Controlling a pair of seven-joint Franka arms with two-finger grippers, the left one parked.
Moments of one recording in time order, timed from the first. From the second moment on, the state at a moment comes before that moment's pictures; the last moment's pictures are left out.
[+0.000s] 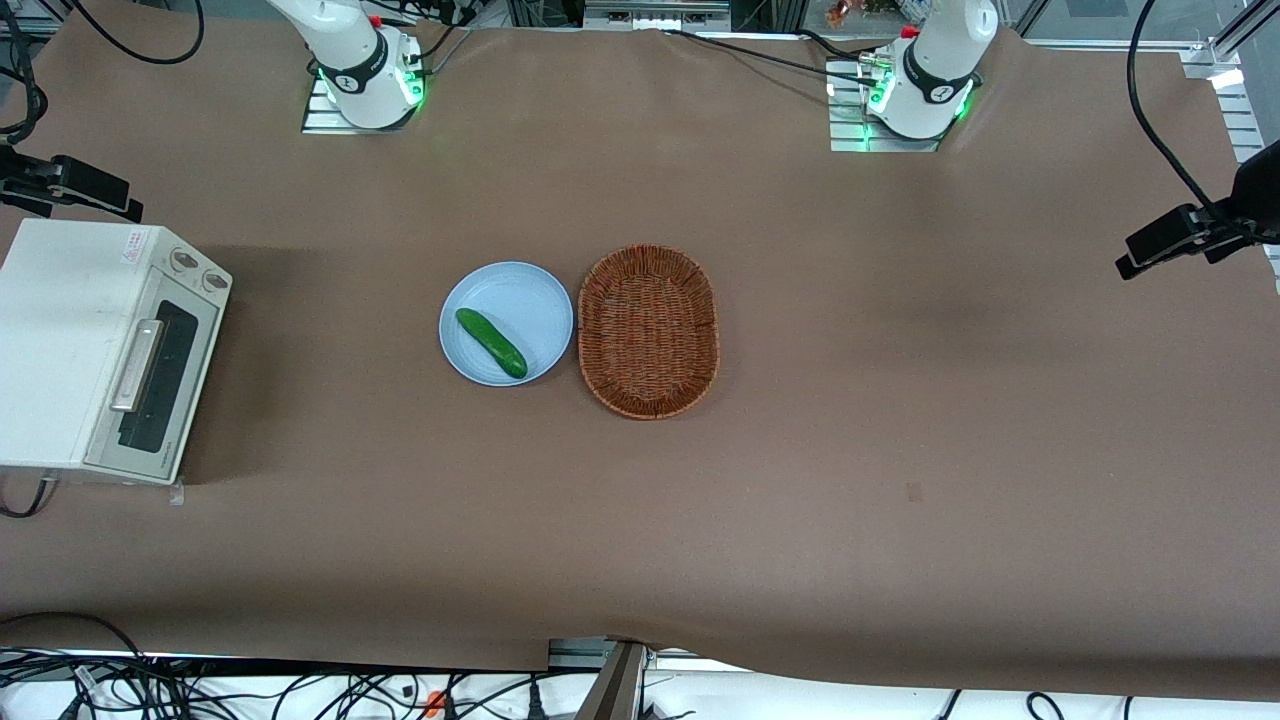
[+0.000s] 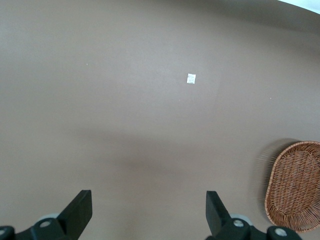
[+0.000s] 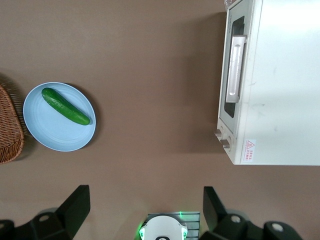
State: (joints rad) arm -0.01 0.12 -0.03 -1.35 0.01 1.30 0.02
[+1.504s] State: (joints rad) arm -0.01 0.15 -0.03 -1.36 -0.01 1.30 0.02
